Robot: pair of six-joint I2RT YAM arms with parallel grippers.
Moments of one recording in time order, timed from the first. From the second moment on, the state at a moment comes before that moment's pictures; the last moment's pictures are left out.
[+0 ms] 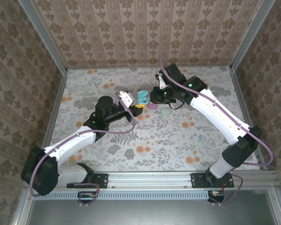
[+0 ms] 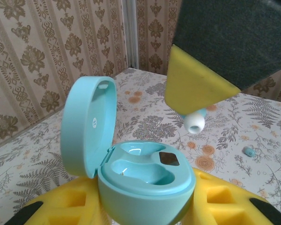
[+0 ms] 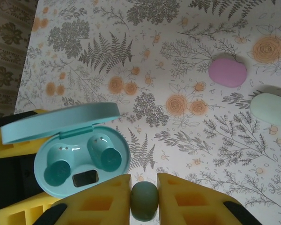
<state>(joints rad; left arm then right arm) -0.65 1.21 0.72 0.33 0.43 0.11 0.61 1.59 1.71 -1.01 -0.14 0.53</state>
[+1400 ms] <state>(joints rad) -0.66 1.23 0.74 0.31 0.44 0.11 0.68 1.69 1.81 -1.01 0.00 0.53</state>
